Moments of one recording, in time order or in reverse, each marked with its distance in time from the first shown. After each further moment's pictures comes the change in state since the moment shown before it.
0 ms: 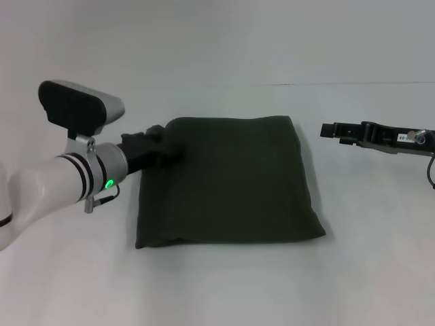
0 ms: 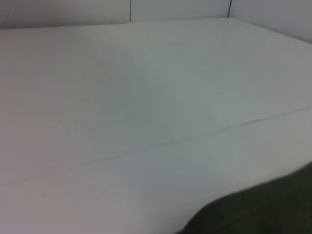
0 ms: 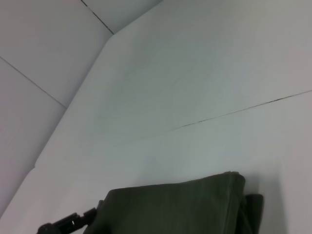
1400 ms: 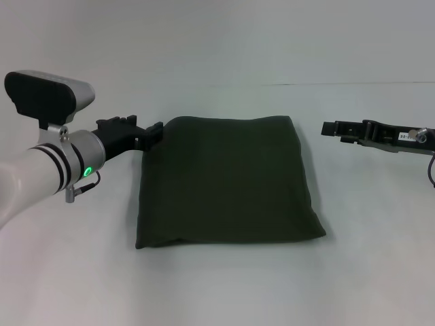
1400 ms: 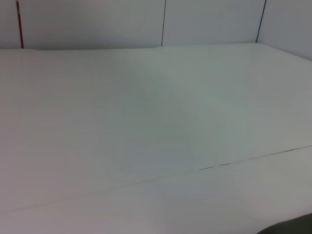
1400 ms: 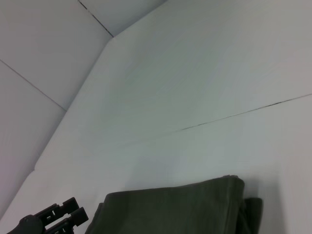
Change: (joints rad) left arm 0.071 0.000 -0.009 0.123 -0.002 -0.006 -0.053; right arm 0.000 -0.001 0.006 0.000 0.001 0.001 -0.003
